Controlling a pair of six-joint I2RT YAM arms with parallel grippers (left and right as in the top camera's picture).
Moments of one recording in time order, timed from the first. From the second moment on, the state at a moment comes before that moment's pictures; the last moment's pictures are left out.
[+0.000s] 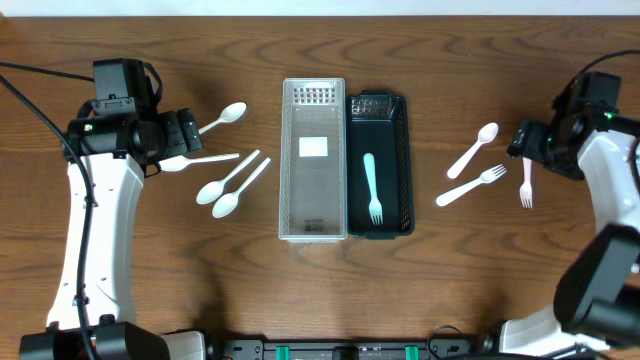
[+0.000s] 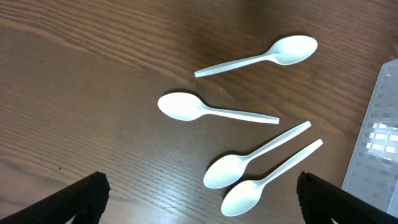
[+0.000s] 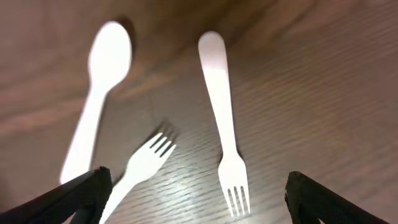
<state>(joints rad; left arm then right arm) 0.11 1.48 1.35 -0.97 -0.09 -0.17 -0.29 1.75 1.27 -0.79 0.00 0.11</state>
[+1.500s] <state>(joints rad) 0.11 1.48 1.35 -0.97 -0.09 -0.17 -0.06 1.44 1.34 -0.85 -0.19 0.18</state>
